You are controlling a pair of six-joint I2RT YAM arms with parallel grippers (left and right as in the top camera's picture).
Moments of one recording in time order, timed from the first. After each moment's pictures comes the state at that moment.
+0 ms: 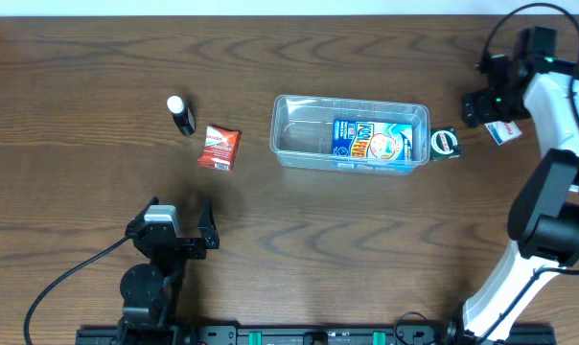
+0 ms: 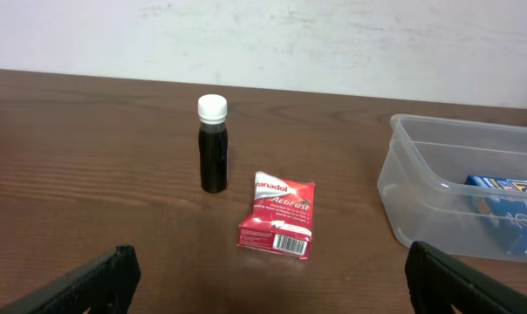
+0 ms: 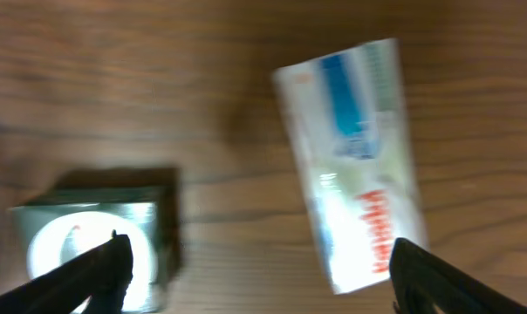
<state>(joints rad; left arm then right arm) -0.08 0.01 0.08 -0.24 0.00 -0.12 -0.25 2.09 1.69 -0.87 0.00 -0.37</state>
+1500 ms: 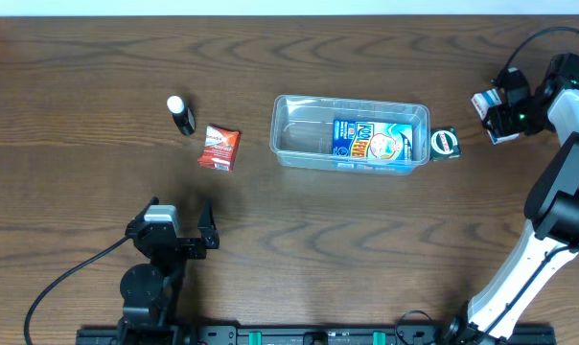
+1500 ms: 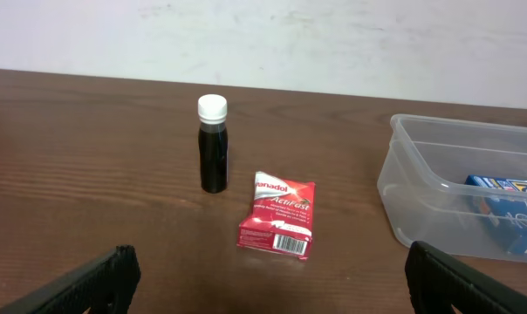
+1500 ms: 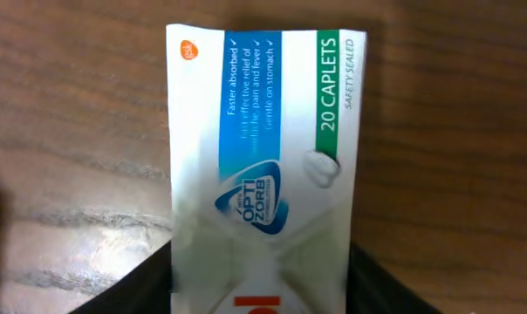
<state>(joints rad) -0.08 0.01 0.08 -0.24 0.00 -0.12 -0.41 2.27 1.69 -0.69 -0.25 -0.66</state>
